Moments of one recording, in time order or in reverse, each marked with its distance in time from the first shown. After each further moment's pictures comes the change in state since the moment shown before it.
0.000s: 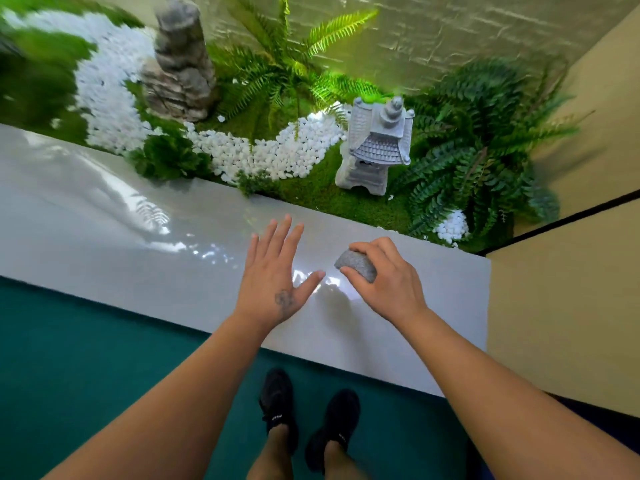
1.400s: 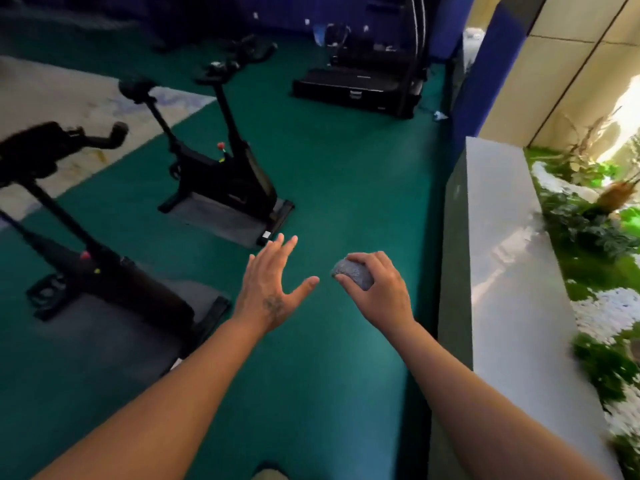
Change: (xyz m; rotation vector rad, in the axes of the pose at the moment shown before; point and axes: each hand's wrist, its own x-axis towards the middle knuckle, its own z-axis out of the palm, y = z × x) left_hand -0.669 0.152 -0.233 0.109 1.073 -1.351; right_hand -0.372 -0.486 -0.007 0.454 -0.723 -1.382
